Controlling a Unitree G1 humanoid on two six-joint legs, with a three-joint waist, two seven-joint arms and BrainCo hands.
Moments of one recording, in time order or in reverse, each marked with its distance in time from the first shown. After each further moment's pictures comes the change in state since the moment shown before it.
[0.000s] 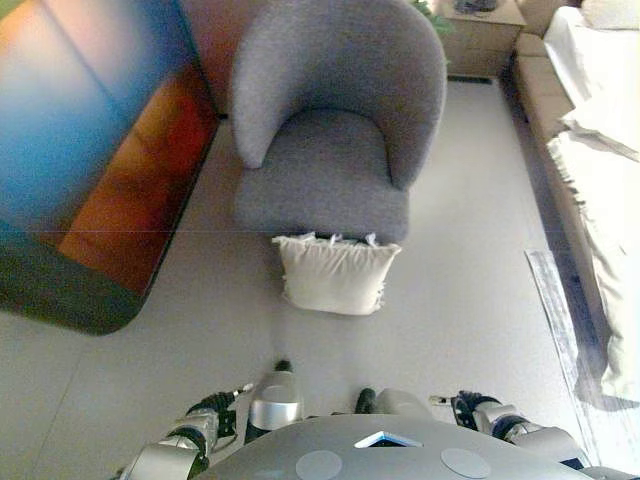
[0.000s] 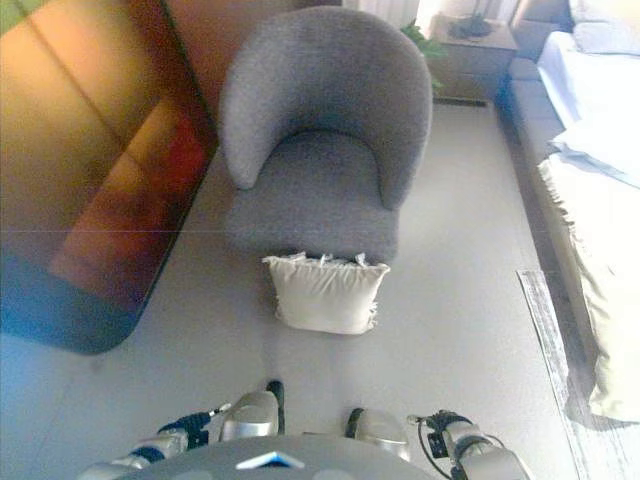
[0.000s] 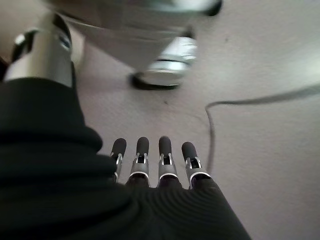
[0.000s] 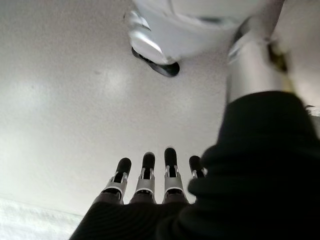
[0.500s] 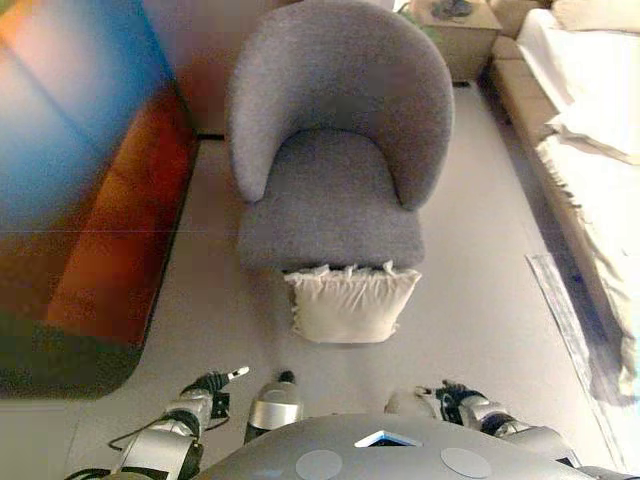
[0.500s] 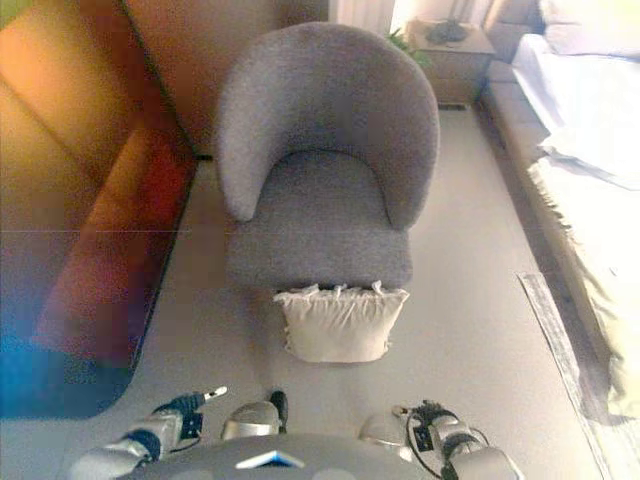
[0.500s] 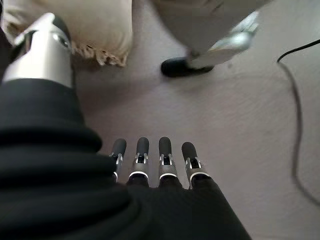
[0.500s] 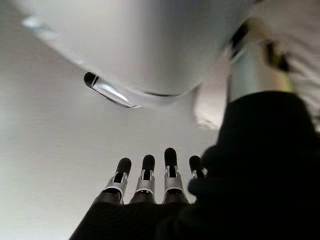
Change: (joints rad) left arm -0.102 0.101 -0.071 -0.053 0.034 0.013 -0.003; right arm -0.017 0.068 0.047 -0.082 -0.010 -0.068 -0.008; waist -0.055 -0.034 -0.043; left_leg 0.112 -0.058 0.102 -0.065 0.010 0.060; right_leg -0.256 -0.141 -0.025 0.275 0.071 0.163
